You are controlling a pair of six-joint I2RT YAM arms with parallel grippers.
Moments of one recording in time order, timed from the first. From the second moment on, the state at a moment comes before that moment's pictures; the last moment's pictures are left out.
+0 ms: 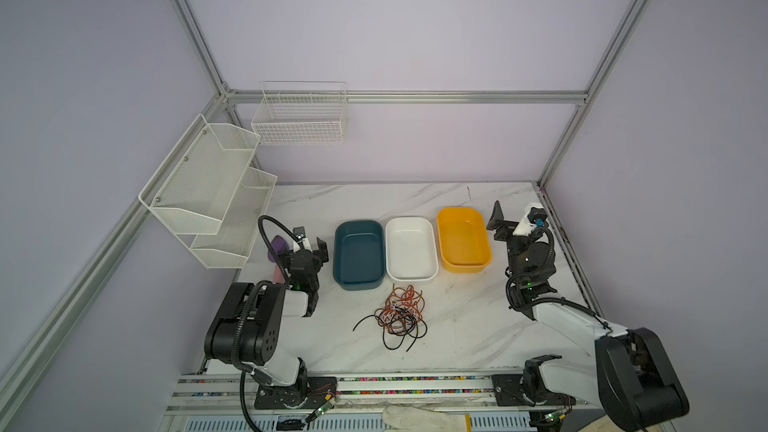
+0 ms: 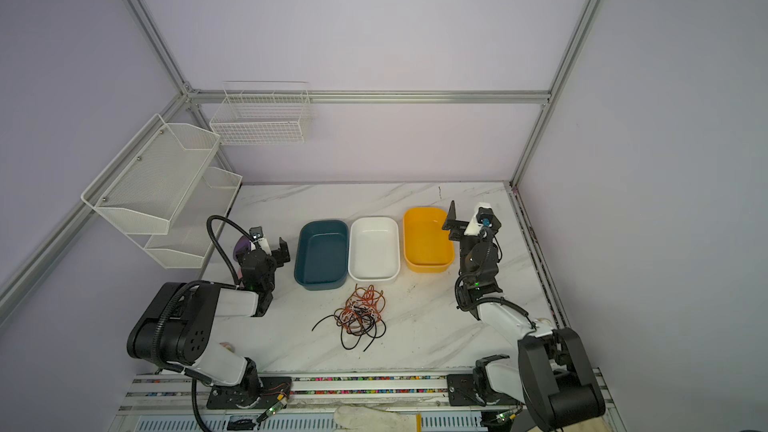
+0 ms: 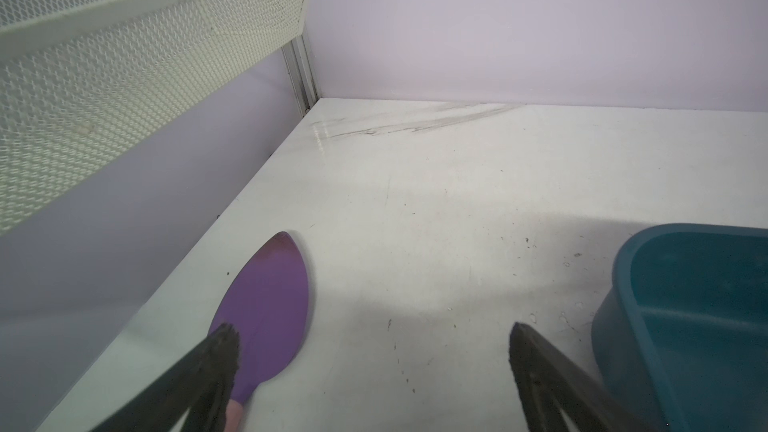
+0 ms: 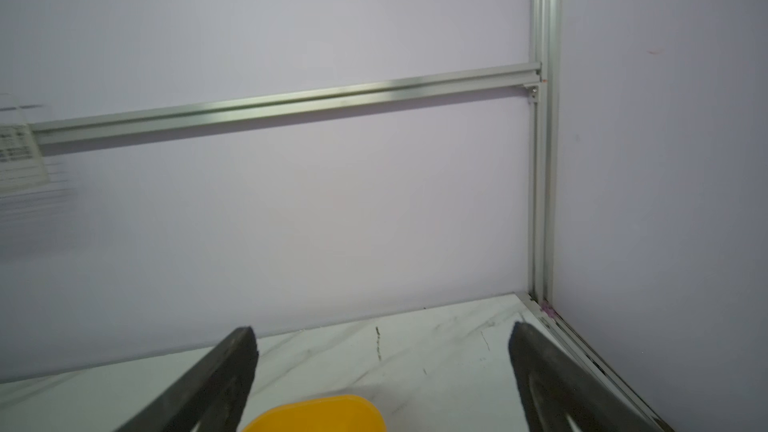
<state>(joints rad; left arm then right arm) -0.06 1.57 0.39 0.93 -0.42 0.01 0.27 1.16 0.48 0.94 0.26 0.06</state>
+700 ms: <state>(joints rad) -0.07 1.49 0.34 0.91 -0.43 0.03 0.31 0.78 0.66 0.35 -0.15 0.61</state>
